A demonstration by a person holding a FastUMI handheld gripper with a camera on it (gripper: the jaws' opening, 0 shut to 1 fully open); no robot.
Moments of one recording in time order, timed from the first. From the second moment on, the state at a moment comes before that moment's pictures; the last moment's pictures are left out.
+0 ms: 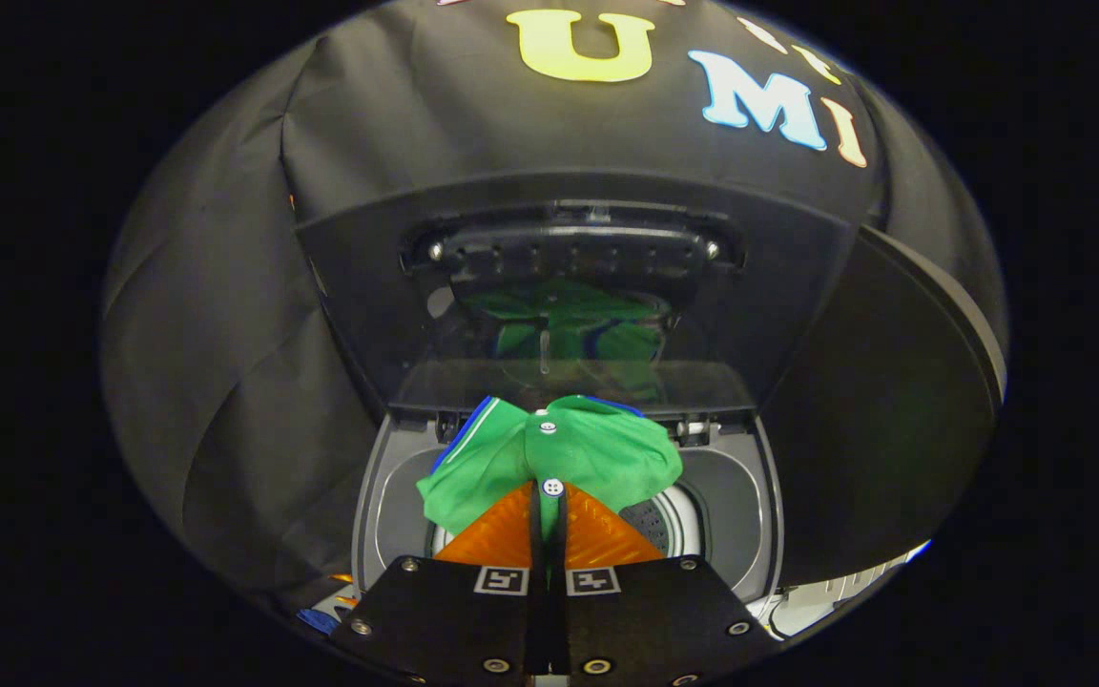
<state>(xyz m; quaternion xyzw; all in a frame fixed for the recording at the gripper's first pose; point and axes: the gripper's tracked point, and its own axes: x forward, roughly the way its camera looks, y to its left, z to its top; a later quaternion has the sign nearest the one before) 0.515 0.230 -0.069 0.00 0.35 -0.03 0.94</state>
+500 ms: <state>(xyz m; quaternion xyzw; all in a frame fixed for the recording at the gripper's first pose) 0.519 0.230 -0.095 -0.03 0.38 -0.02 0.92</state>
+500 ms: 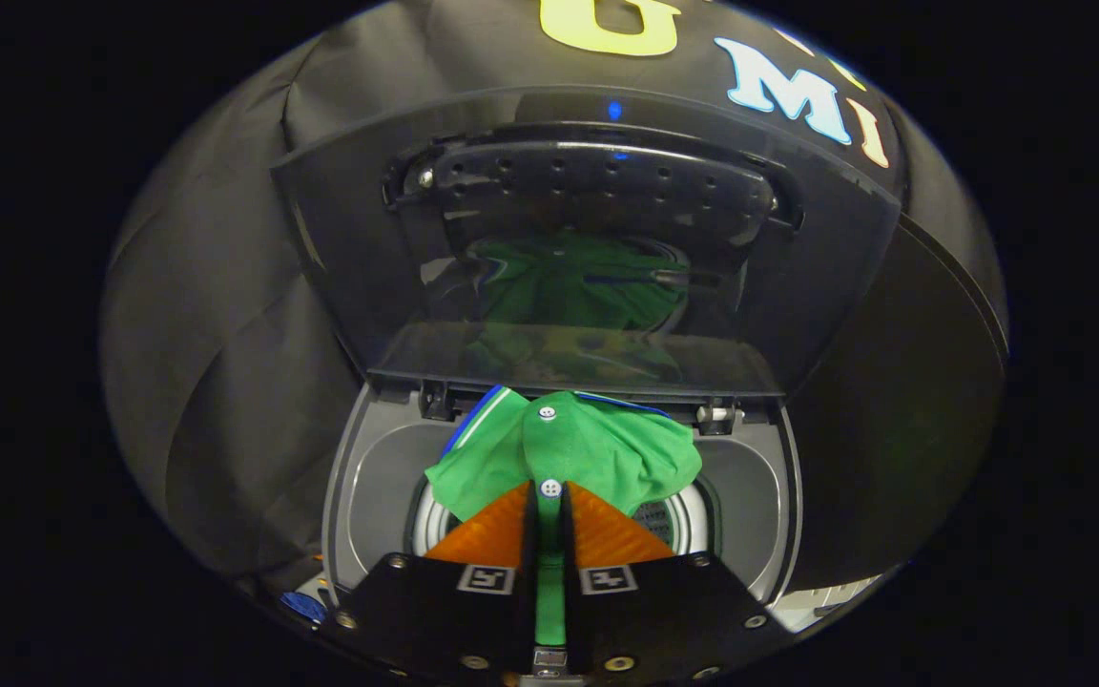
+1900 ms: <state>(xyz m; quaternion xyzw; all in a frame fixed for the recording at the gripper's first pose) 0.529 0.194 0.117 -0.06 0.17 -0.09 0.98</state>
